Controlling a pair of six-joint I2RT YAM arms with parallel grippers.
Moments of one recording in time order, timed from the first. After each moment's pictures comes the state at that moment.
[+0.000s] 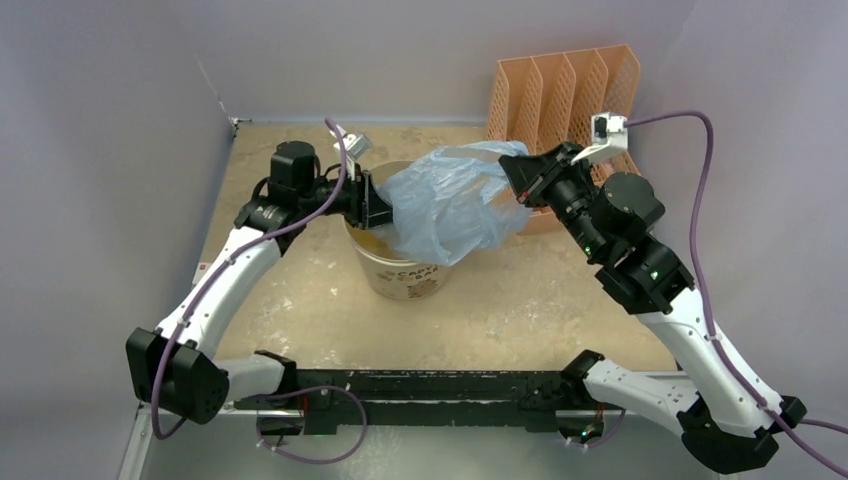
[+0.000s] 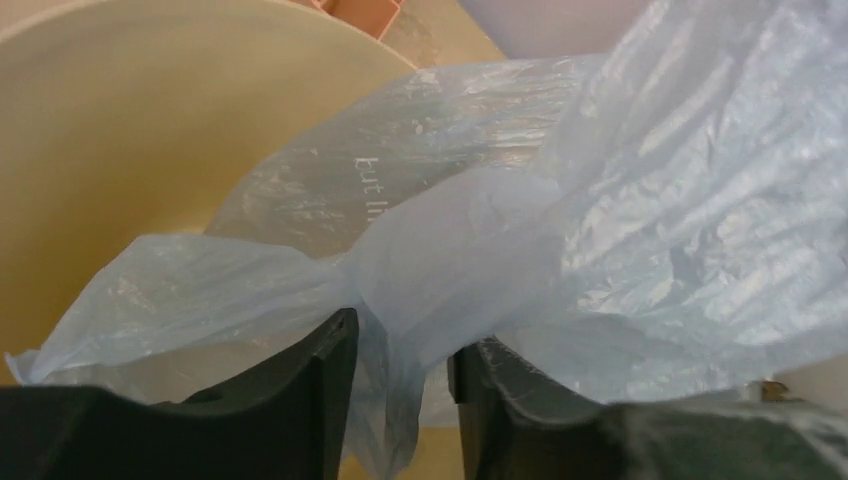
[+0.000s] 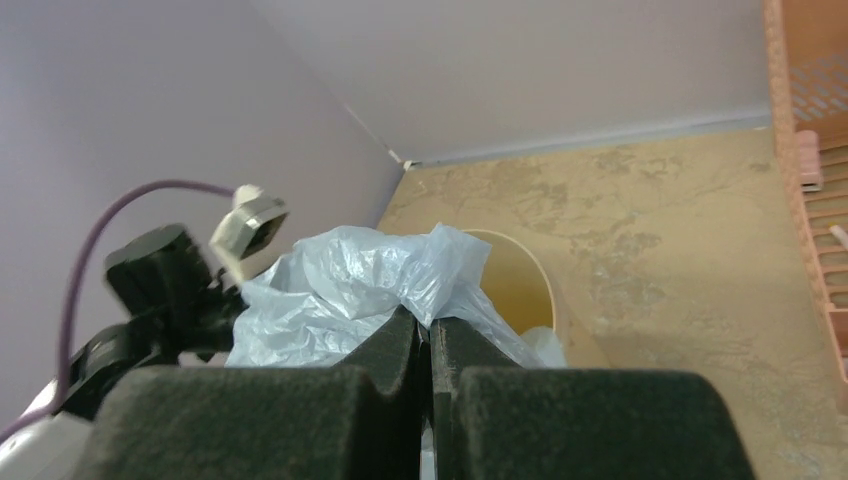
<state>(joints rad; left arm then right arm) -0.33 1.26 1.14 -0.33 0.84 -0.28 0.67 0.93 1.29 -0.33 0.18 0.60</state>
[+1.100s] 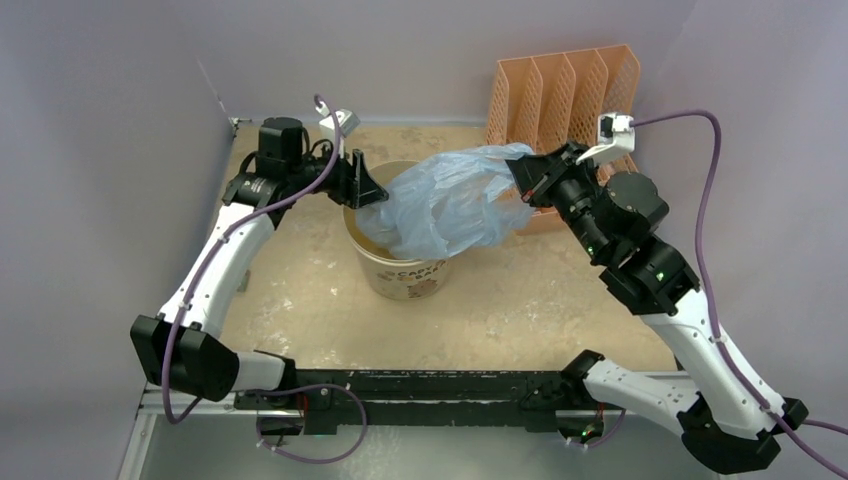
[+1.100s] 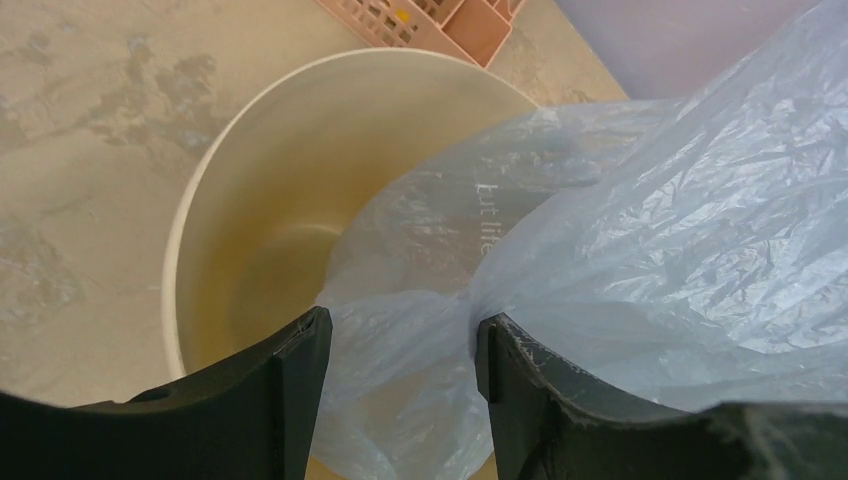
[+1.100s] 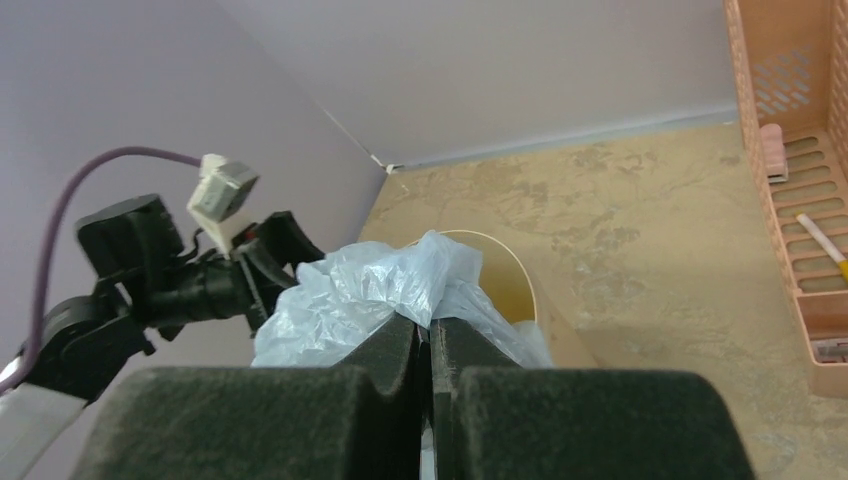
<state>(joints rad) -0.24 1.33 1.35 -0.52 0.72 -0.11 0.67 0.94 1.33 -0.39 0.26 0.60</state>
